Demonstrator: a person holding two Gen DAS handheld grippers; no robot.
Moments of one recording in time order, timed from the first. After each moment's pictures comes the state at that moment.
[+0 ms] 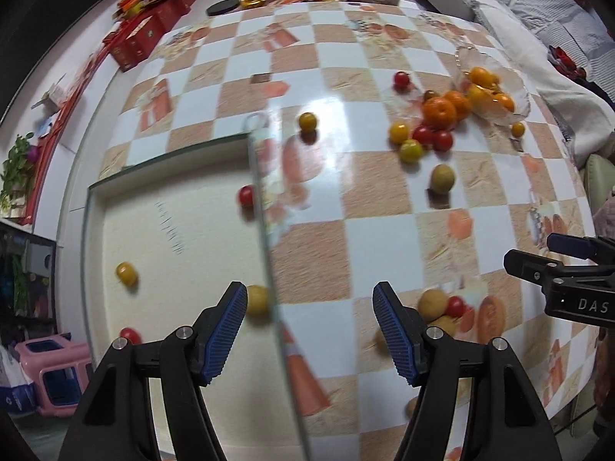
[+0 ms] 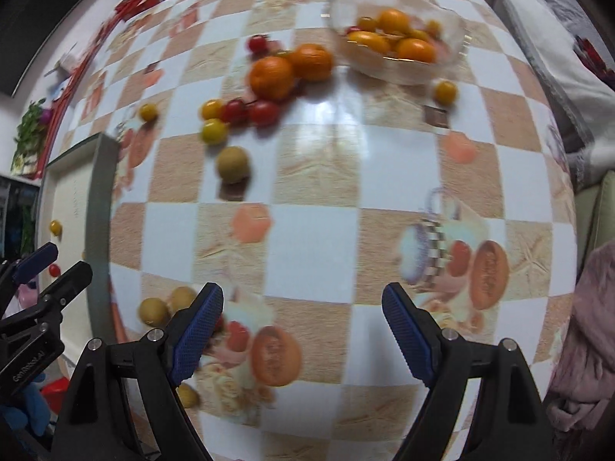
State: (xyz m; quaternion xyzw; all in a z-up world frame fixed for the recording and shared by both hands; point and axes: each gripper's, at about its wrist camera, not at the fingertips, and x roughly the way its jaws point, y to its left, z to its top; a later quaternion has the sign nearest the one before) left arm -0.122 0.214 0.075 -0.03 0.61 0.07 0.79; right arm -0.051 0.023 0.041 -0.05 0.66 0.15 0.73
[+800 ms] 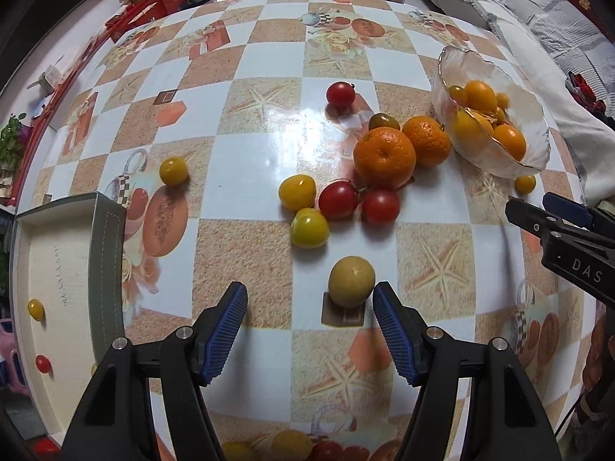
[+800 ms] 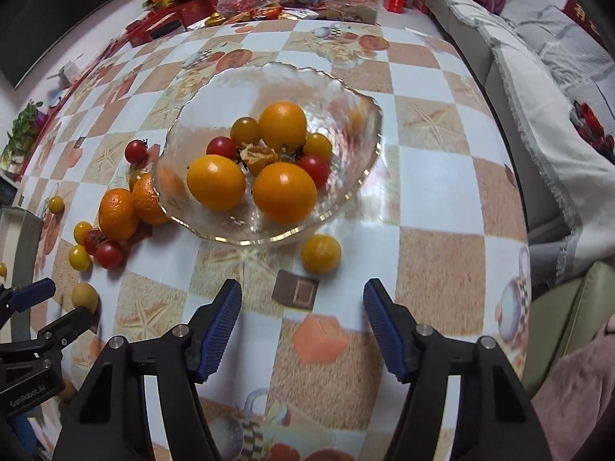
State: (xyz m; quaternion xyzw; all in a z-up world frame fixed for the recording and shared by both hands) left arm -0.025 0.141 0.021 -0.08 0.60 0.10 0.79; right arm 0.068 -0.030 0.019 -0.12 0.55 0.18 0.80
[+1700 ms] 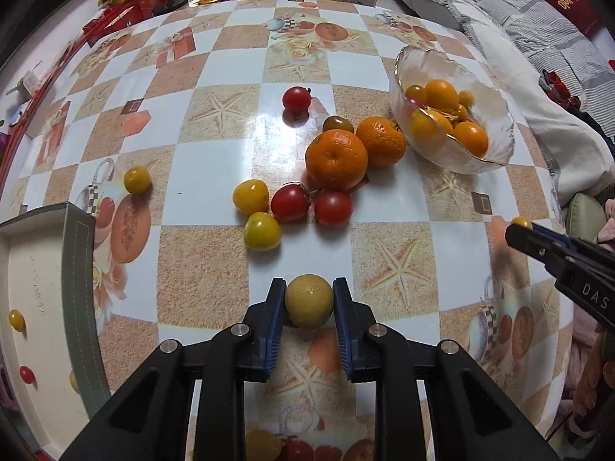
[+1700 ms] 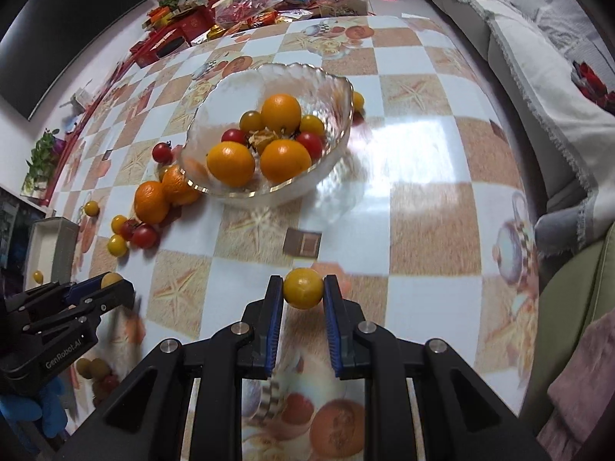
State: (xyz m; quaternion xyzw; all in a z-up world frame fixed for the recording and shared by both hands) left arm -0.032 0.130 0.030 -0.10 0.59 0.05 0.80; right arm 0.040 -0.063 0.034 -0.03 0.58 0.19 0.79
